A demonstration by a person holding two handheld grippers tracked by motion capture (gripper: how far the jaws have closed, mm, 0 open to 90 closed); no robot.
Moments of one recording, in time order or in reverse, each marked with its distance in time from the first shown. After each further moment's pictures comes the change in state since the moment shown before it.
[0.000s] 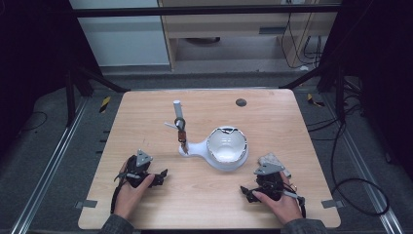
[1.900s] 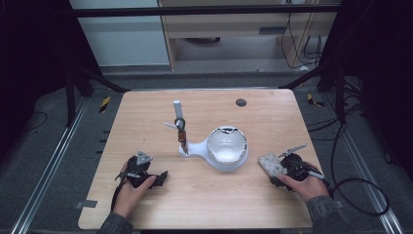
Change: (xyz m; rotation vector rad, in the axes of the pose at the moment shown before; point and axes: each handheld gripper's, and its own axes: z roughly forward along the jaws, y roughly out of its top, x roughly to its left) left arm 0.005 -0.006 0.010 0.041 -0.027 -0.036; right arm -0.076 0.013 -0.039 0.347 -0.074 0.163
